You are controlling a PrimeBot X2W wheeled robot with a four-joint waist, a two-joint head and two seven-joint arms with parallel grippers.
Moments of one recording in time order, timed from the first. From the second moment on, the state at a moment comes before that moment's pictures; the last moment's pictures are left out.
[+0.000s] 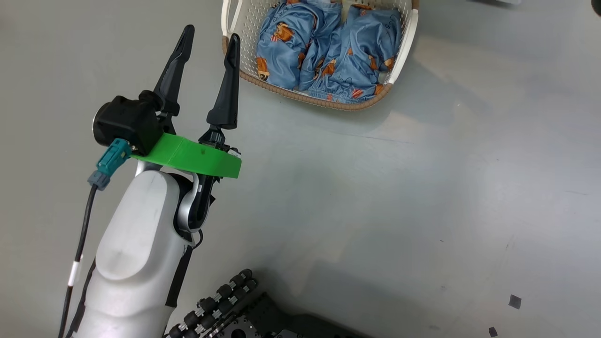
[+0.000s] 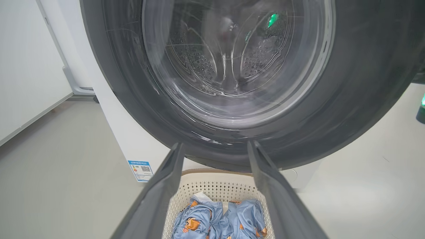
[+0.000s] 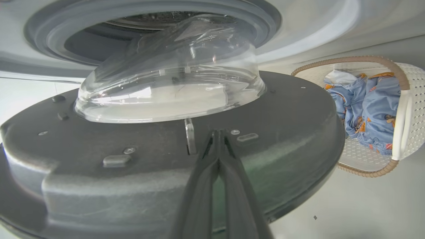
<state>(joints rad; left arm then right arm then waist) -0.41 0.02 -0.30 0.12 -0.40 -0.13 -0.25 -1.07 -0.28 0.06 0.53 1.43 -0.12 0.97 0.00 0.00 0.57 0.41</state>
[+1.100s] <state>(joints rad) -0.34 0.02 -0.32 0.14 -0.39 -0.13 -0.25 -0.77 -0.16 0.18 0.41 1.49 -0.12 1.14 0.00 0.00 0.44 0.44</state>
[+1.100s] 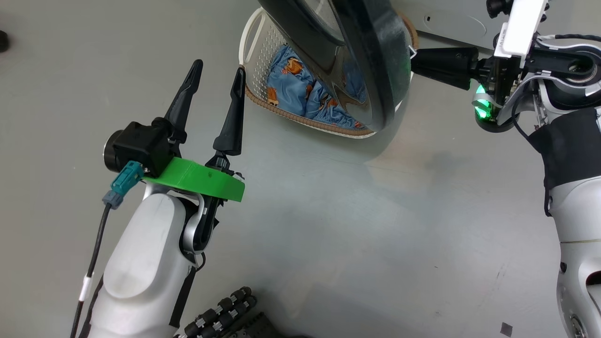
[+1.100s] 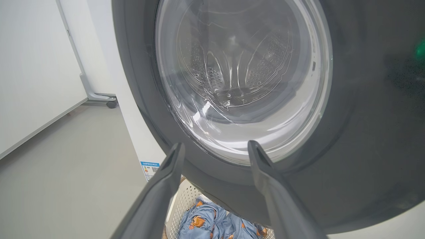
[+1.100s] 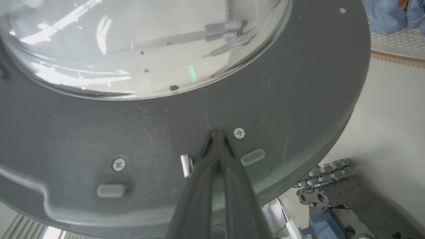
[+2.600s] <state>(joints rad) -0.33 0.02 -0.32 0.12 -0.41 -0.13 -0.25 -0.64 -0.08 0.38 0.33 1.60 -0.10 1.00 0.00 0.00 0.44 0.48</state>
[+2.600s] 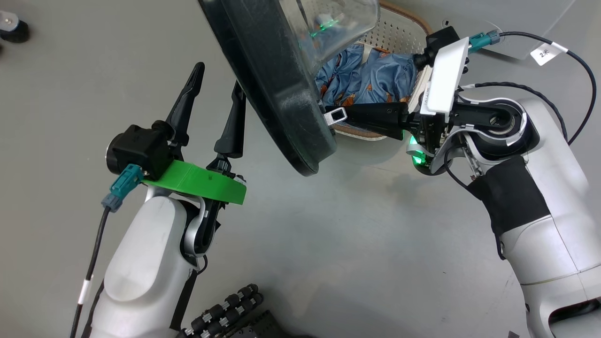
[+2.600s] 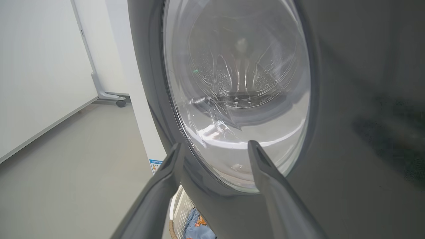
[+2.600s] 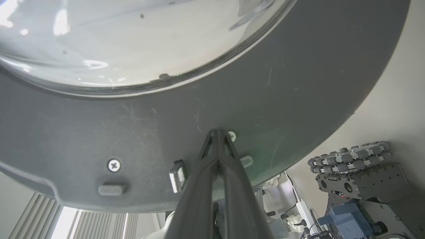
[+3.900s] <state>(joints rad) -0.23 0.07 -0.26 0.22 -0.36 -0.13 -0.25 -0.50 -0.06 0.31 0.44 1.73 0.03 0.87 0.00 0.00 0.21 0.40</state>
